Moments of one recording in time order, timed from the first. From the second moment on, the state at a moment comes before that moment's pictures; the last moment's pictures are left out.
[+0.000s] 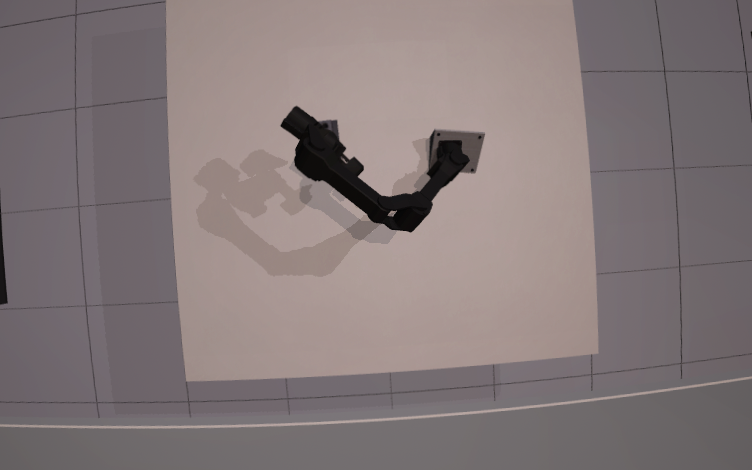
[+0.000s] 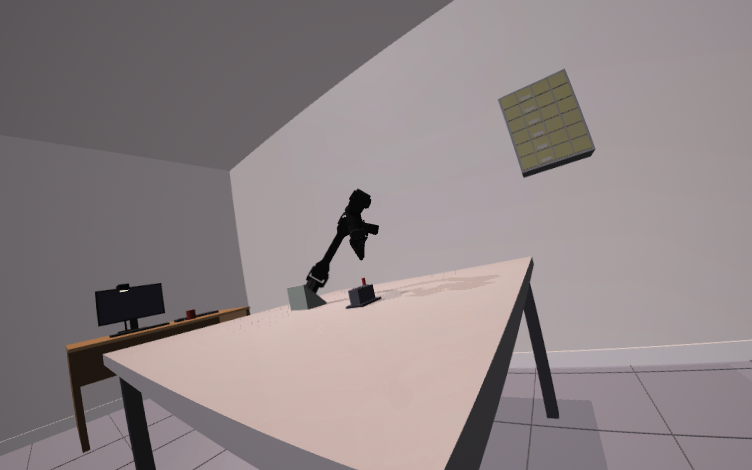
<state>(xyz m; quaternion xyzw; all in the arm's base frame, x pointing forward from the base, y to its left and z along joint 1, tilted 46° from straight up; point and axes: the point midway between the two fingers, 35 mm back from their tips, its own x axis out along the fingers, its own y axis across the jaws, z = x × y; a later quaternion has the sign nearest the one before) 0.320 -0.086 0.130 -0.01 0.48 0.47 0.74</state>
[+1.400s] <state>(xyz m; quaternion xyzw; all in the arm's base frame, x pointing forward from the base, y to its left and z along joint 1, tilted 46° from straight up) 0.213 0.001 0.186 0.56 0.65 -0.06 0.51</state>
